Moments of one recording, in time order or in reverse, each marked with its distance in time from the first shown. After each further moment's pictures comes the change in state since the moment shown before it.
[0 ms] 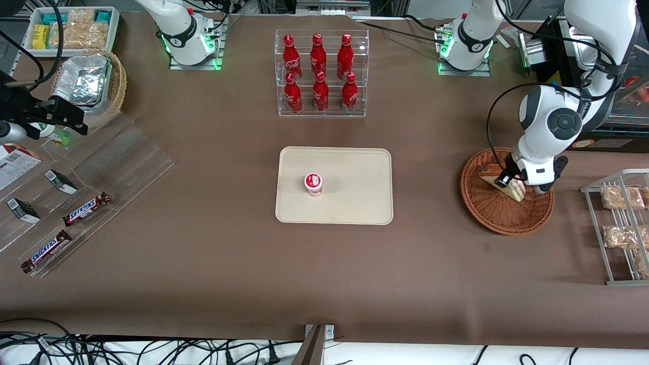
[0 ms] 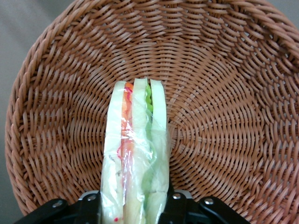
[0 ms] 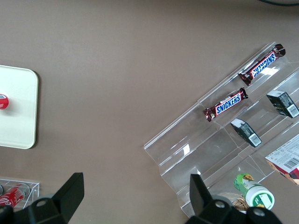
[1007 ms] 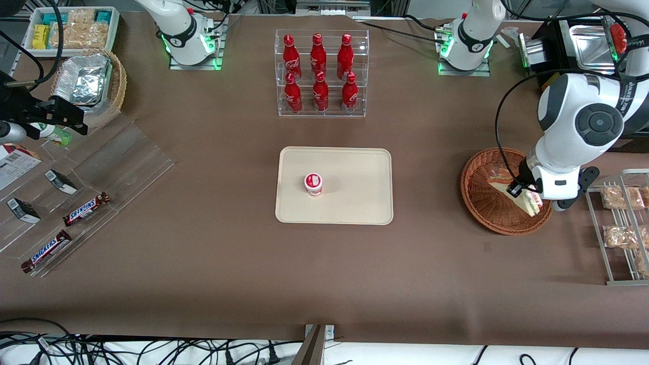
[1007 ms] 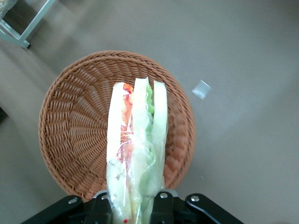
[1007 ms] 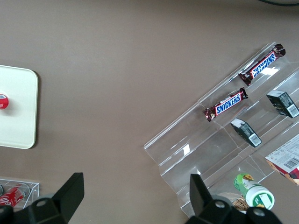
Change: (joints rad) arm -0.004 -0.034 -0.166 0.459 -0.060 -0.550 0.110
